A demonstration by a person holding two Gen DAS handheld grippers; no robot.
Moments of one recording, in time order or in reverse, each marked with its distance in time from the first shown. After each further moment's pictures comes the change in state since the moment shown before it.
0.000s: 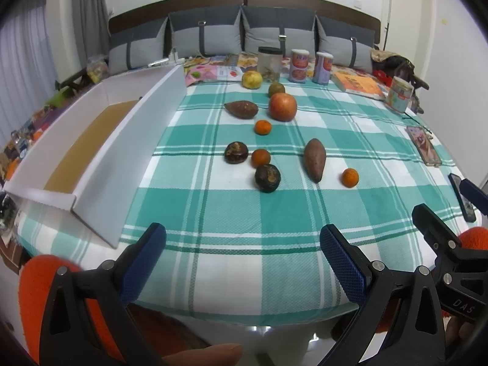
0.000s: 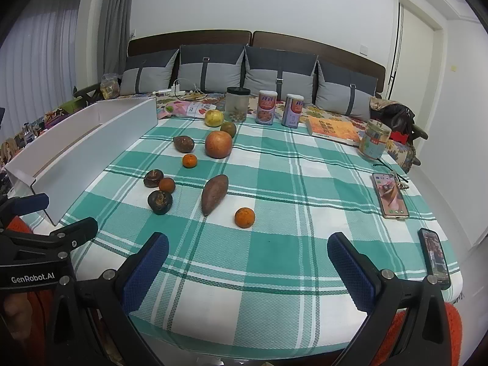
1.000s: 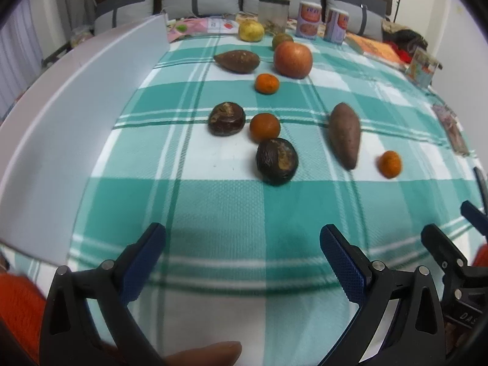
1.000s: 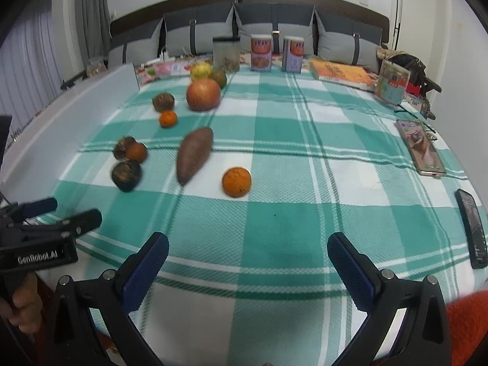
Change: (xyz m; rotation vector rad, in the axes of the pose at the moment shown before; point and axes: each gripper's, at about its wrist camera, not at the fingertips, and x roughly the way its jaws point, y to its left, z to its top) left arm 0.125 -0.003 0.009 0.004 0.187 -0.006; right arm 0.110 -0.022 -0.022 0.089 0.215 0.044
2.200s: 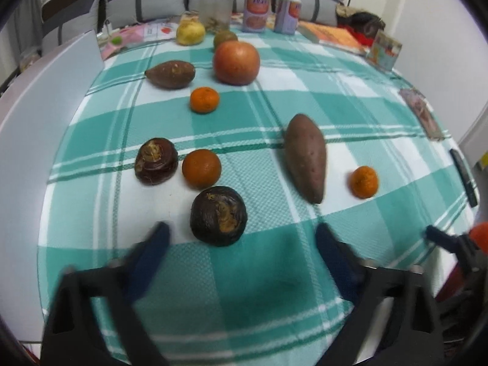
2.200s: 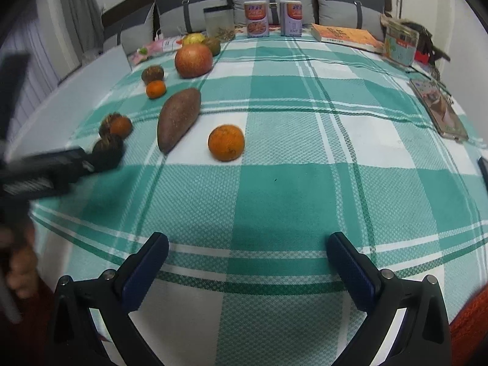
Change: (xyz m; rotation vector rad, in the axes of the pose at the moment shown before) left arm 0.034 -0.026 0.045 0.142 0.031 -0.190; right arm 0.022 -0.023 -0.014 0.104 0.084 0.098
